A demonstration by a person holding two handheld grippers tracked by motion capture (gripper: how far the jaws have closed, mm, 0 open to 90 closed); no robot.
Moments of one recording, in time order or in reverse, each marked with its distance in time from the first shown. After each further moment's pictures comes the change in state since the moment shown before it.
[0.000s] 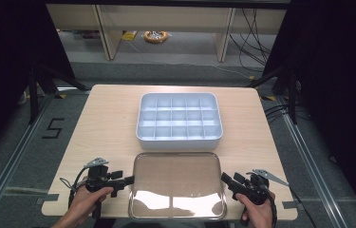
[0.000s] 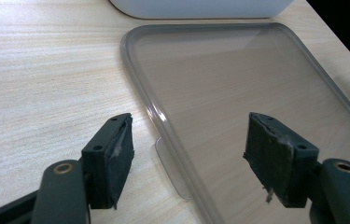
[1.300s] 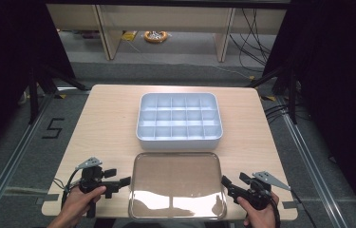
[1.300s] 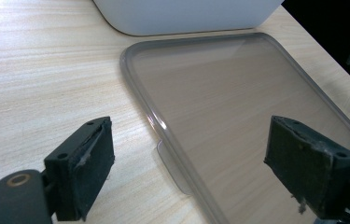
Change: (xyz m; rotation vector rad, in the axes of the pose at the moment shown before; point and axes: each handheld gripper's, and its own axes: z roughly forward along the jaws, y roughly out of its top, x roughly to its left) left arm 0.006 -0.001 -0.016 -0.043 -0.039 0.055; right arm 0.010 -0.001 -0.015 -0.042 -0.009 -0.157
